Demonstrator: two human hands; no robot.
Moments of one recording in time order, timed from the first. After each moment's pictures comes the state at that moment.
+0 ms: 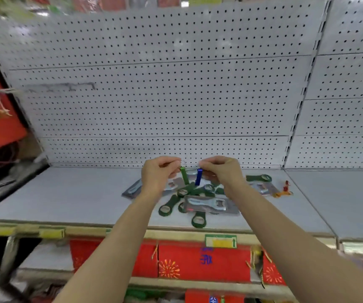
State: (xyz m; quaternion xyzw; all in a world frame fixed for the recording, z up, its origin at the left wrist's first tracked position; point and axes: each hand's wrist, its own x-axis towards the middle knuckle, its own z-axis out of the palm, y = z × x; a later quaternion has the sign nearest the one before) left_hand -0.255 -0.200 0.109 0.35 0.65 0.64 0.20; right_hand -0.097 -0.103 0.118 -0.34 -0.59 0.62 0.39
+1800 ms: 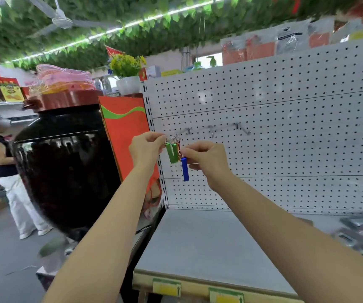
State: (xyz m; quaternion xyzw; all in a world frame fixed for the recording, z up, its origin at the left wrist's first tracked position) left_hand -0.739 -0.430 0.285 0.33 0.66 0.67 -0.05; right_hand -0.592 -0.363 0.259 -0.18 -0.64 0.60 0.44
